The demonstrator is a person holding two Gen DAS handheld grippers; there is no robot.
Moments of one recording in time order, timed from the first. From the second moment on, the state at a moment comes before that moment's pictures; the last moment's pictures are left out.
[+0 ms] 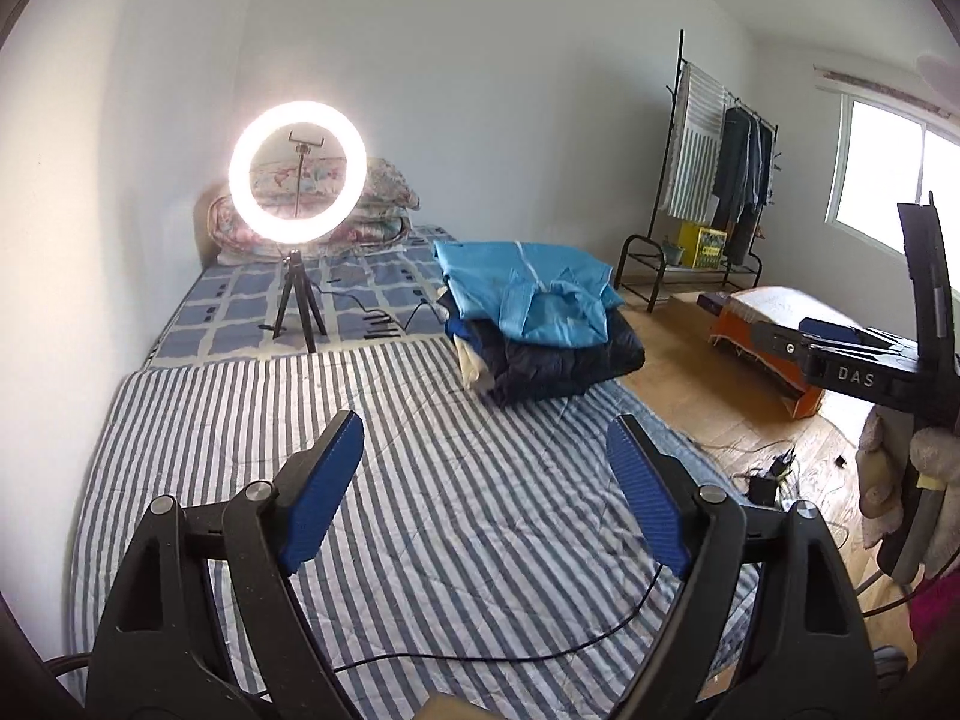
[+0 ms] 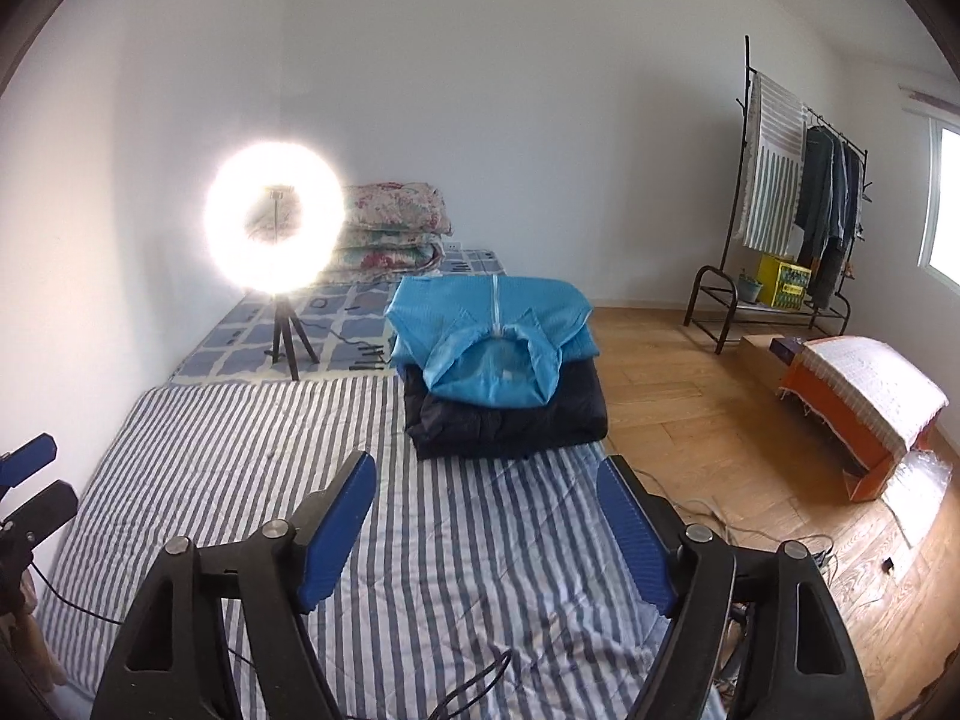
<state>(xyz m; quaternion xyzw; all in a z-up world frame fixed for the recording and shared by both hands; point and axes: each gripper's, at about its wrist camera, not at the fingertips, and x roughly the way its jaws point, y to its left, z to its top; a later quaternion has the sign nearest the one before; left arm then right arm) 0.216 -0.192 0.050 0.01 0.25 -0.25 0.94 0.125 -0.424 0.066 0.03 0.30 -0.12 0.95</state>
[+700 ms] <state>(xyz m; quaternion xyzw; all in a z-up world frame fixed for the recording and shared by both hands) 0.201 -0.218 -0.001 0.07 0.26 -0.23 0.93 0.106 -0.425 0.006 0.05 0.27 -0.17 0.95</state>
